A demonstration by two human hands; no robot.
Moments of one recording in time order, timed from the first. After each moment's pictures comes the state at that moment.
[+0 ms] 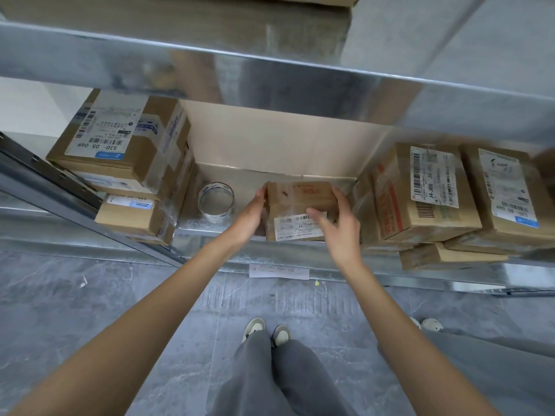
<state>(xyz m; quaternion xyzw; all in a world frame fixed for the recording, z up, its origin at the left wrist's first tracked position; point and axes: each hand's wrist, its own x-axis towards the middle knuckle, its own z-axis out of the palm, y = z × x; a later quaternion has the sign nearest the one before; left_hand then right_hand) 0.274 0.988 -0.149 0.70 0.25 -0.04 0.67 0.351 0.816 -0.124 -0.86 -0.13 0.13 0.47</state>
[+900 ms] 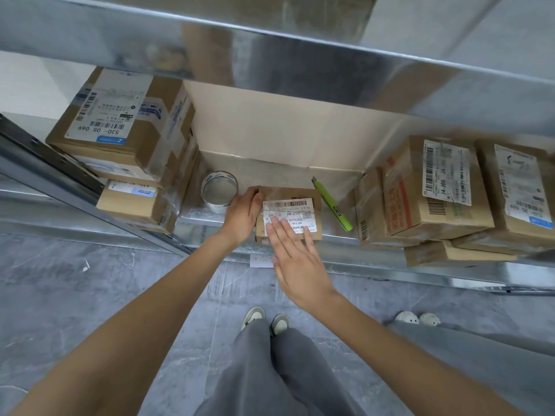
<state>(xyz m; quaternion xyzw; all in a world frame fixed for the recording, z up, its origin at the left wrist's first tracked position) 0.264 1.005 -0.193 0.83 0.28 0.04 0.47 0.271 0.816 -0.180 -0.86 -0.51 0.05 0.07</state>
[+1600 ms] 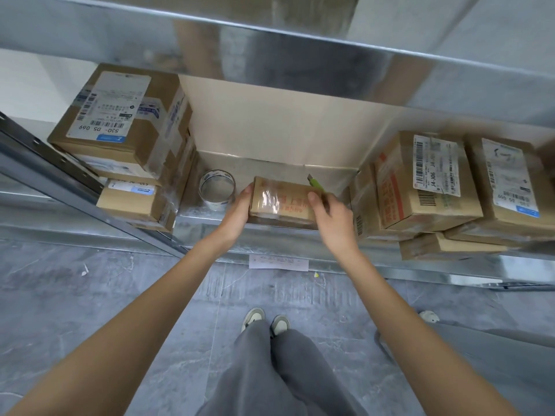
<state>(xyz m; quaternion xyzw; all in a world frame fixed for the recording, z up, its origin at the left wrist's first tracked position) 0.251 1.001 -0.180 0.65 0.32 -0.01 0.68 0.347 0.822 -0.127 -0.89 -0.17 0.14 0.40</state>
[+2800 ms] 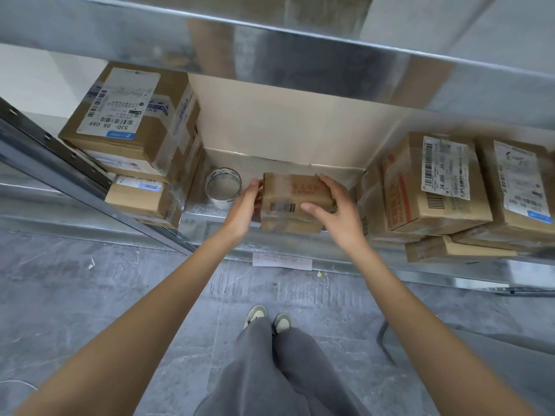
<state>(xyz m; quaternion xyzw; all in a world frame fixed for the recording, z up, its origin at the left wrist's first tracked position) 0.250 0.991 -0.152 0.65 0.34 0.02 0.69 0.360 0.819 -0.136 -0.83 -0.22 0.19 0.47</state>
